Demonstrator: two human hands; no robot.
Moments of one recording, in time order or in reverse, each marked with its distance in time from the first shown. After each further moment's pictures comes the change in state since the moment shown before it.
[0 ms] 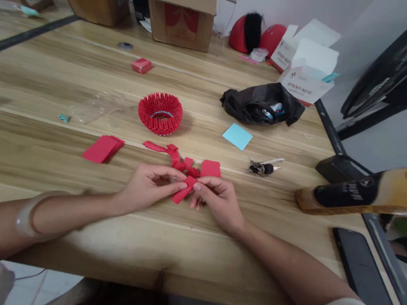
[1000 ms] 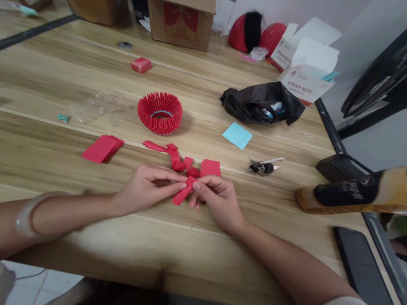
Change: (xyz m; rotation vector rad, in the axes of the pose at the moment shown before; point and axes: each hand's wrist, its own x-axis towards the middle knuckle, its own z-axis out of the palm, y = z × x) left_hand 0.000 0.000 -0.002 0.090 -0.015 0.092; right_hand 0.001 0.000 0.001 -0.014 0.025 -0.013
